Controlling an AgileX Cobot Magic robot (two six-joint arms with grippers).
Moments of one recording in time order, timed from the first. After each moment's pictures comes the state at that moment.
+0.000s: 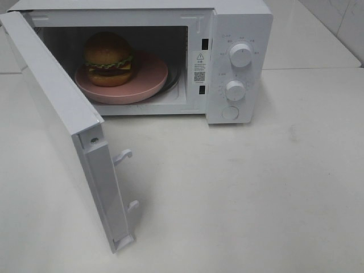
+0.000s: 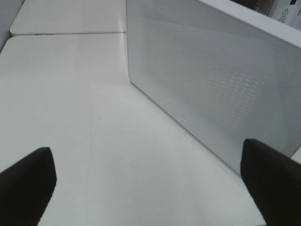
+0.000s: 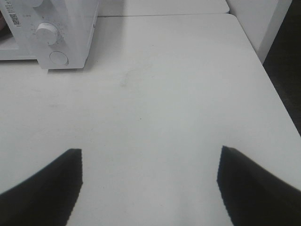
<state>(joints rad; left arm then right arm) 0.07 0.00 -0.54 -0.22 1.06 0.15 0.08 0.00 -0.51 -0.12 1.01 0.13</state>
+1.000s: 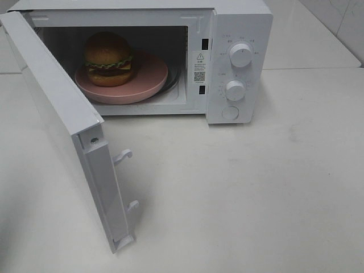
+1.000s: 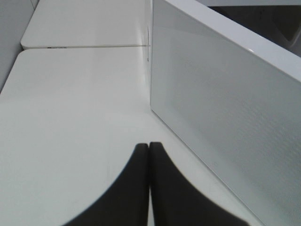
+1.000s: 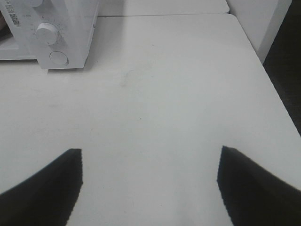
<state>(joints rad) 0.07 0.53 -0.56 -0.23 0.60 0.23 0.08 0.00 -0.51 -0.12 1.01 0.13</state>
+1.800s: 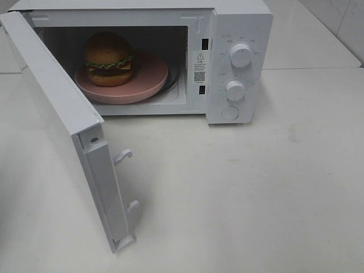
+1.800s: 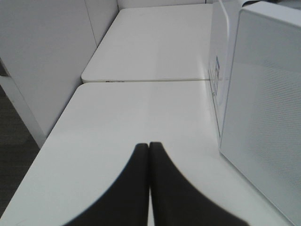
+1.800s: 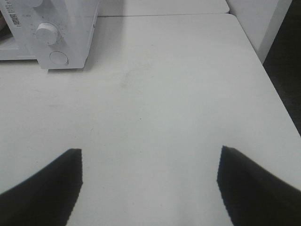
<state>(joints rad) 0.07 0.85 -0.28 -0.36 -0.19 0.43 0.08 0.00 -0.51 -0.12 1.01 0.13</state>
